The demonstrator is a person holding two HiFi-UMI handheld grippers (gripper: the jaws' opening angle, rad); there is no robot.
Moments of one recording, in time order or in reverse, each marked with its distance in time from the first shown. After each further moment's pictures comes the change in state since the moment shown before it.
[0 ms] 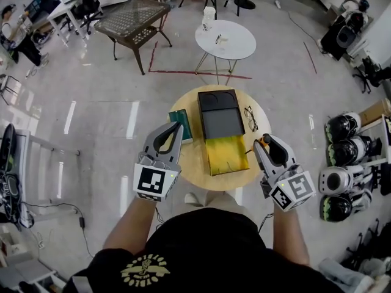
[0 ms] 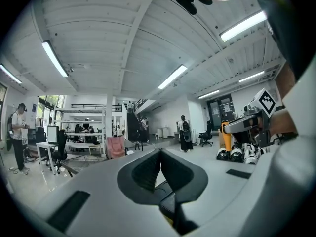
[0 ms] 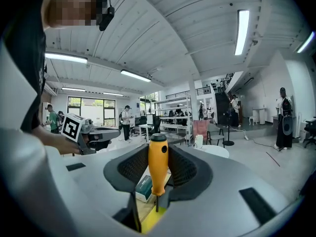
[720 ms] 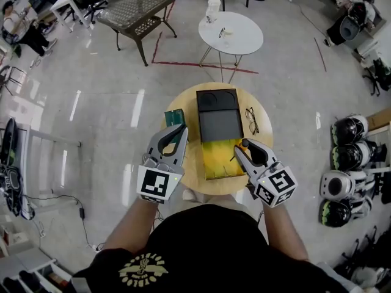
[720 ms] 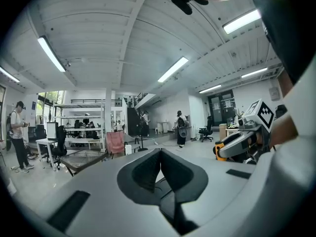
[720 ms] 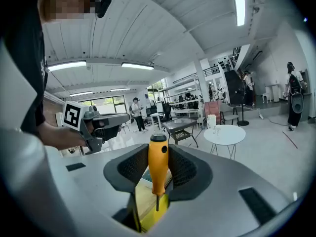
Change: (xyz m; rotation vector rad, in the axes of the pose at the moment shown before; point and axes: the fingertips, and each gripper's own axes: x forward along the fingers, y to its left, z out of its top) left arm 0.064 -0.019 -0.020 -0.014 0.062 0.004; right arm 0.061 -0.028 -0.065 0.107 0.159 0.148
